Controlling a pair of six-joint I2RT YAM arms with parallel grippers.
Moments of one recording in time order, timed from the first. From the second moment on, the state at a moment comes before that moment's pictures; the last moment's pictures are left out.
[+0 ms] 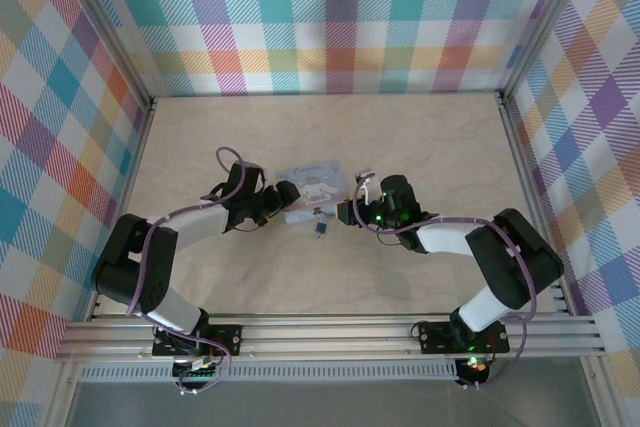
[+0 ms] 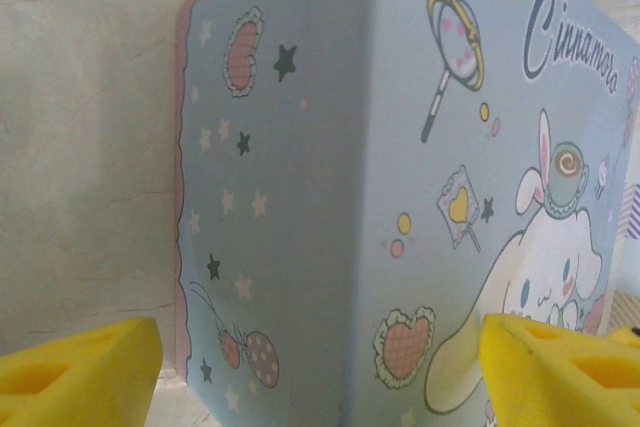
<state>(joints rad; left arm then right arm) -0.38 1.54 0.73 -0.04 0.33 -0.89 0.56 1.58 0.58 0.49 -0.41 0.37</state>
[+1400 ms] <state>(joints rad) -0.39 1.24 0.83 -0.37 0.20 -0.83 0.50 1.04 0.40 0.26 -0.25 0.29</state>
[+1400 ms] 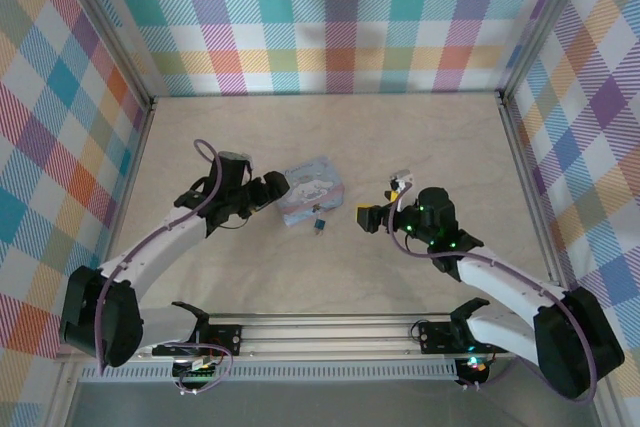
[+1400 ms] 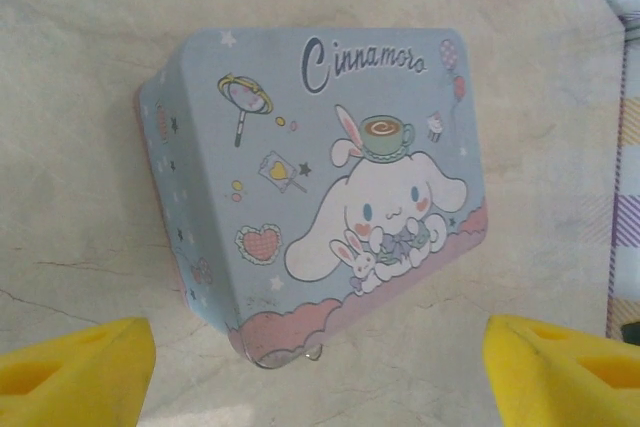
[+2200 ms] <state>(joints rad) -0.43 1.39 0.95 -0.27 0.39 -0.83 0.54 1.36 0.37 0.47 -0.46 0.45</state>
